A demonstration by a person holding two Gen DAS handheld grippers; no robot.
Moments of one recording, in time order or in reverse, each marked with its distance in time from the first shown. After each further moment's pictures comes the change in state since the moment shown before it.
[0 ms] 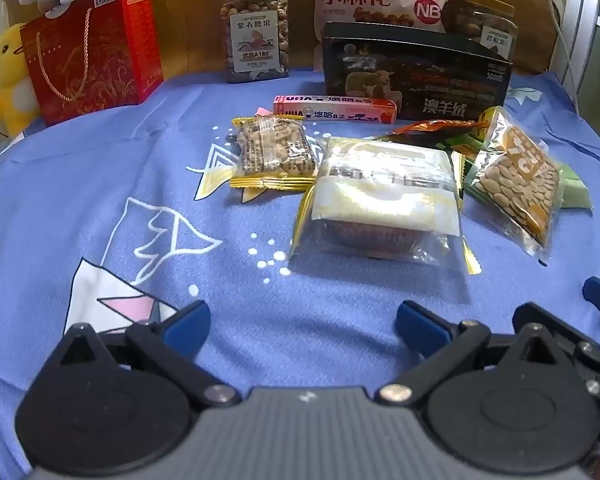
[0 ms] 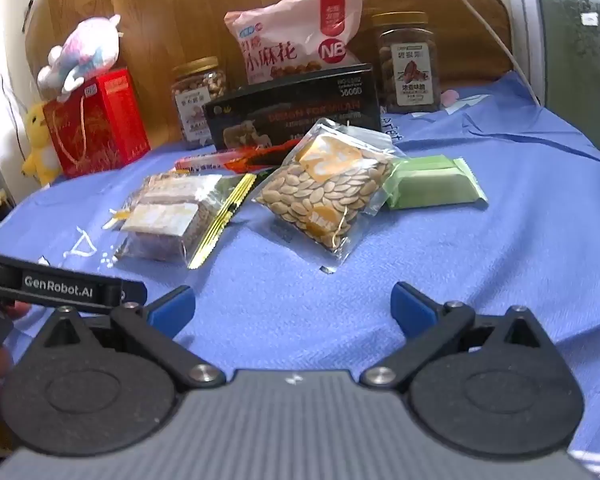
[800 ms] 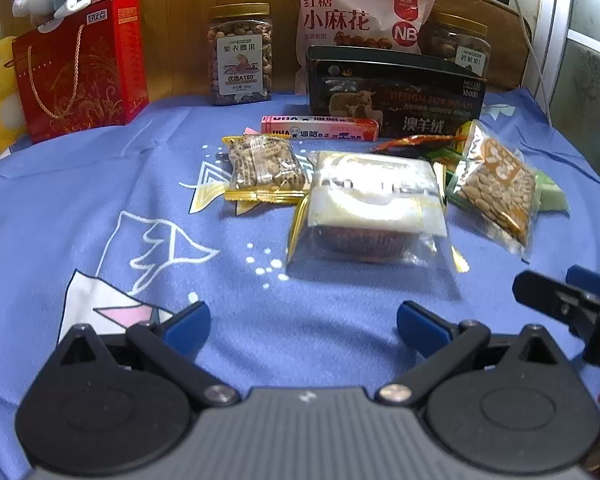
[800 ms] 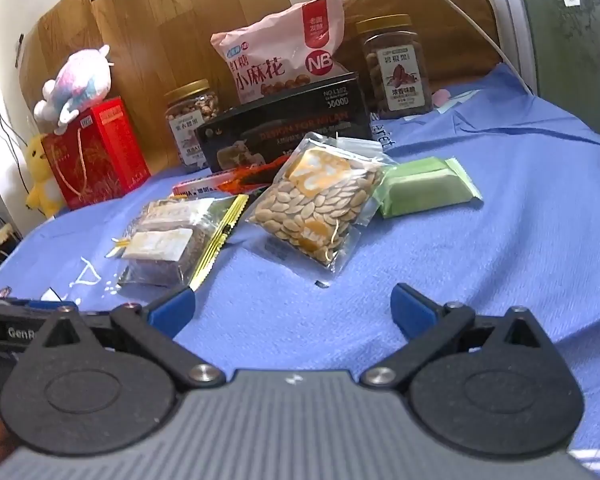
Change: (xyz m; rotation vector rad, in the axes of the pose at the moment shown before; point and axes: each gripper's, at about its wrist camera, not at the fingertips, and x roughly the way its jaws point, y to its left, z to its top) left arm -0.011 0.010 -0.001 0.020 -0.077 -0.081; right arm -0.003 -0.008 0.006 0.083 -0.038 0.037
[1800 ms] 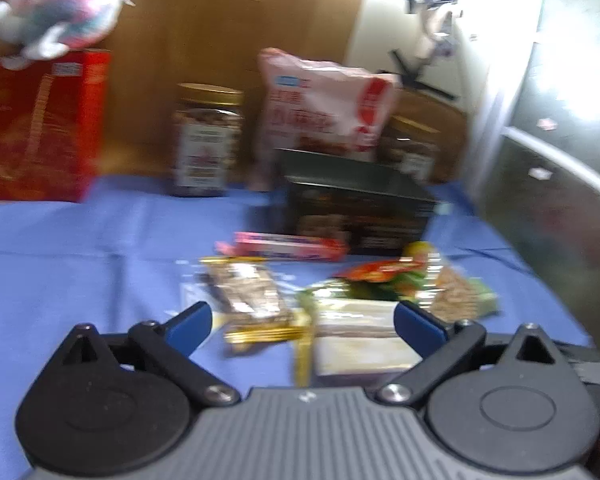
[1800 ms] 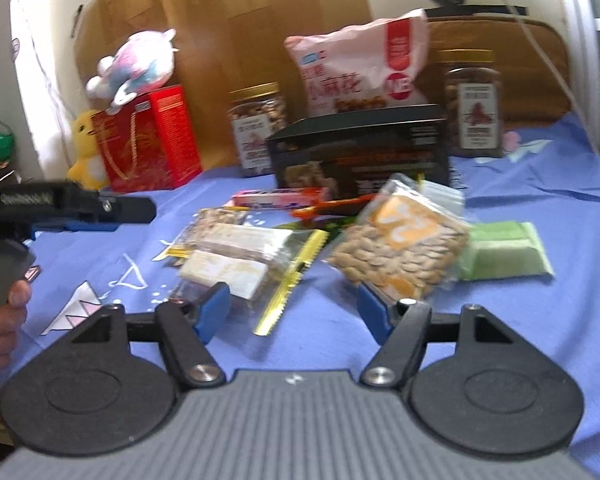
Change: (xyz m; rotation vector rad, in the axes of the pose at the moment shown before) left arm -0.011 0.069 0.054 -0.015 -0.209 -0.346; right arm 0.018 0.039 0.024 -0.170 -0.008 0.116
